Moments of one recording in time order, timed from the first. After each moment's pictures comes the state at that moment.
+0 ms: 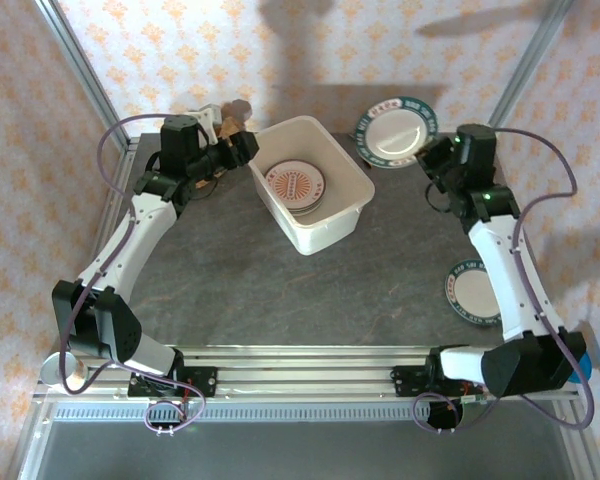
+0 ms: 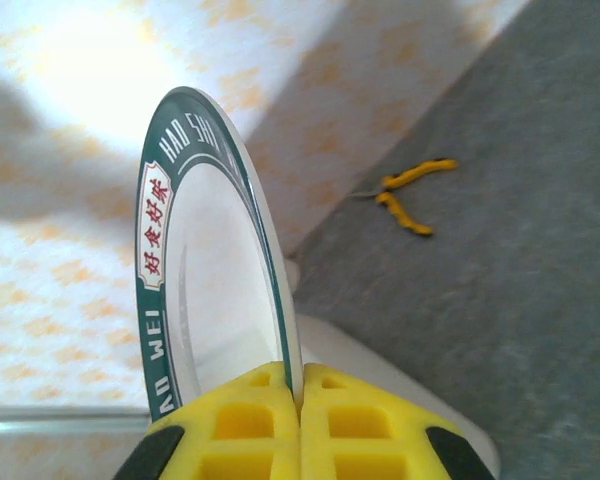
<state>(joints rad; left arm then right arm) -0.16 1.48 1.38 -0.29 0.35 -0.57 0.13 1.30 1.38 -0.50 -0.03 0.94</state>
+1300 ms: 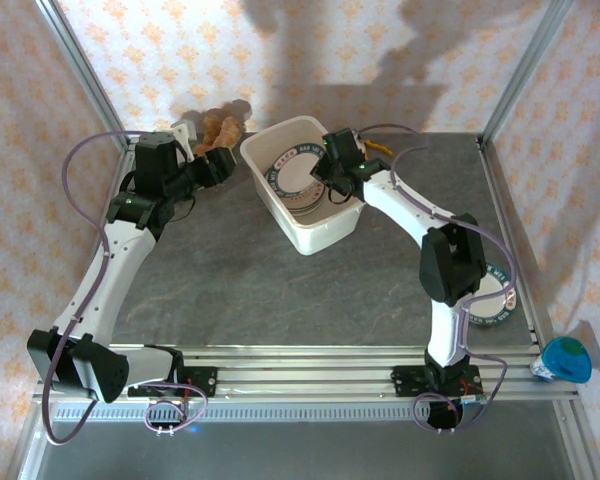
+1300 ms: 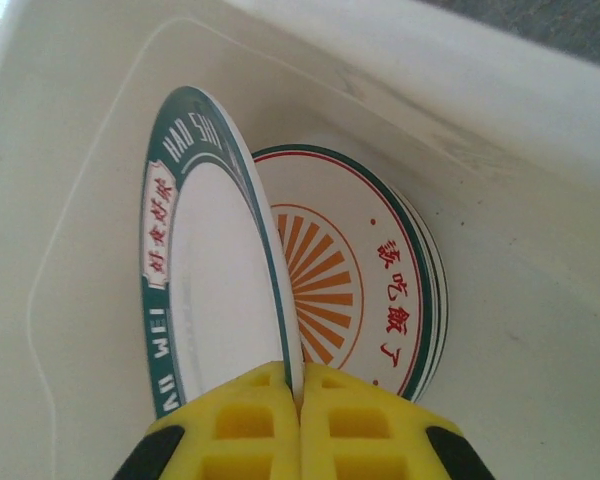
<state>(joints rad) -0.13 1.27 1.30 -0.48 0.21 -0.51 0.51 1.96 1.69 -0.49 0.07 0.97</state>
